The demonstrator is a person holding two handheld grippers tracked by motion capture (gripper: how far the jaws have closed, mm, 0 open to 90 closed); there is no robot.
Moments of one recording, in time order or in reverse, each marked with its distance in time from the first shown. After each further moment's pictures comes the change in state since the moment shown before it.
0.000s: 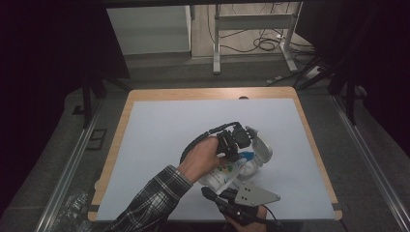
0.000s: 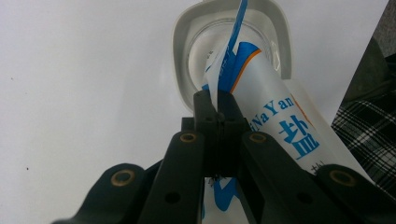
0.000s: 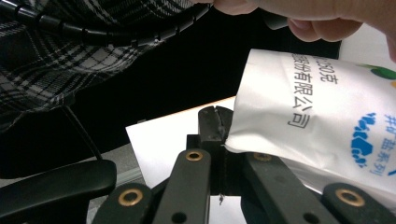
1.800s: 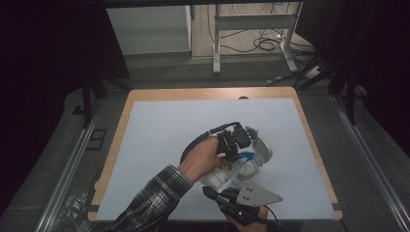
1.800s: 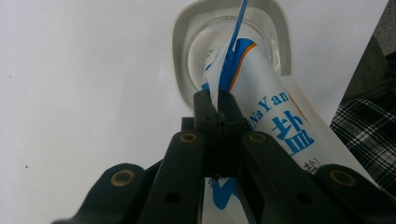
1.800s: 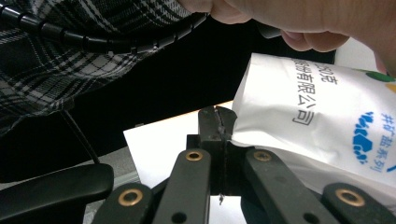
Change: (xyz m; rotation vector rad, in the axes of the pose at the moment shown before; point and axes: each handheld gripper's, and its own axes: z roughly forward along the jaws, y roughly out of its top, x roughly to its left) left arm 0.000 0.001 0.001 0.007 -0.001 -0.006; right arm 0.000 0.002 -0.003 -0.017 -0.009 -0.009
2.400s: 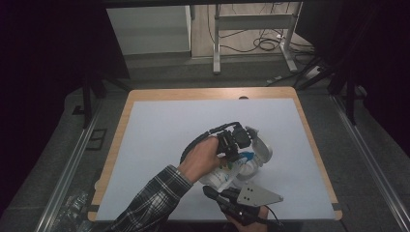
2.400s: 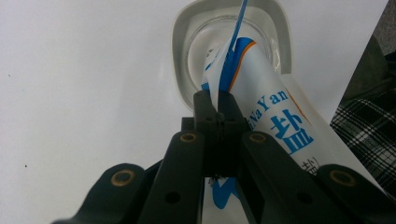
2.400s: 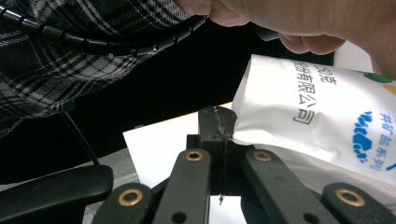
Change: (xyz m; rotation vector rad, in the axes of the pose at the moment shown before) left arm 0.000 0.000 0.000 0.003 -0.001 -0.002; right arm 0.000 0.001 -0.001 -0.006 -0.001 0.004
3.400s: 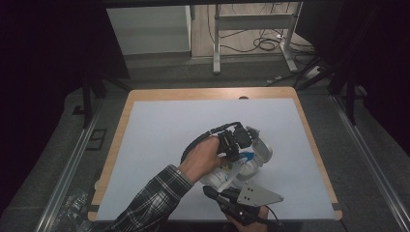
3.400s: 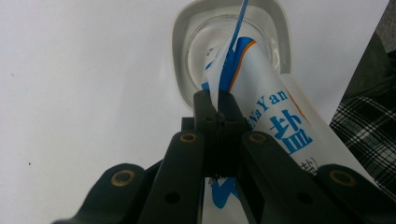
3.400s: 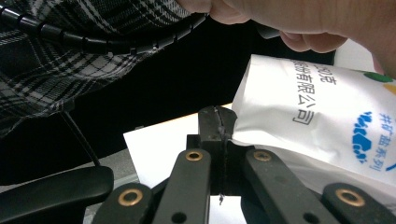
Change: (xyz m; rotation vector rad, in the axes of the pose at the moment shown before) left arm -0.002 0.002 -0.001 0.015 0.010 0.005; right arm 0.000 0.000 0.000 -0.006 0.001 0.001
